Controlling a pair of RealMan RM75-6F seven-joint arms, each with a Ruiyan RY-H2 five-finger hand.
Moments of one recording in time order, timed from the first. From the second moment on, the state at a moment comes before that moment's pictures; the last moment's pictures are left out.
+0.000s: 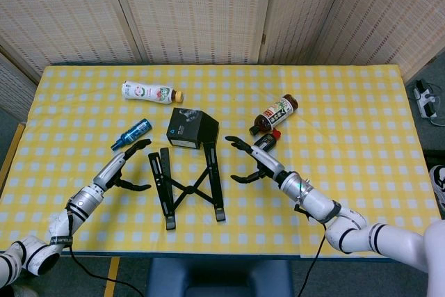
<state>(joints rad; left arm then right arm) -0.65 -1.37 -0.05 -1.30 1.51 0.95 -0.99 0.84 -1.49 0.17 -1.35 -1.50 0.71 1.16</state>
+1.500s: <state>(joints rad) -0.63 -1.28 0.03 -1.39 1.62 1.06 -1.00 0.84 -1.48 -0.15 -1.49 -1.82 1.08 1.33</state>
